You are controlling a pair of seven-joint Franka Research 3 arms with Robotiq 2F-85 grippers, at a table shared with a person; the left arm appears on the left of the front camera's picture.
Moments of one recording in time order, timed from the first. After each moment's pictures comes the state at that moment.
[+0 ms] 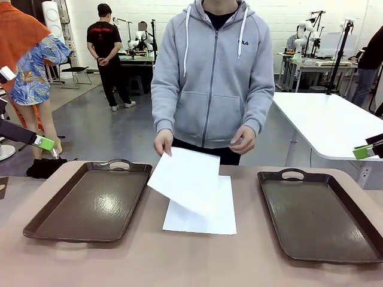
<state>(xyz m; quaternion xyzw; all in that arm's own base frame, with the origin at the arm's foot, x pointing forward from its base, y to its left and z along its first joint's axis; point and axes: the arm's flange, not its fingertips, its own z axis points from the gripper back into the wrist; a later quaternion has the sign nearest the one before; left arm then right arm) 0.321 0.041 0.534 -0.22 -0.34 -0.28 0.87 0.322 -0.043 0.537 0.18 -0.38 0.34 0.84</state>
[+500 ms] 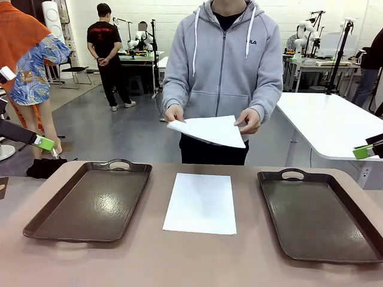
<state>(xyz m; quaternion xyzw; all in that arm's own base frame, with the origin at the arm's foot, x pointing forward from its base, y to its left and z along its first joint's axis) 0.321 0.041 0.534 -0.22 -0.34 -0.28 0.87 0.322 -0.043 0.537 0.18 -0.38 0.34 0.84</state>
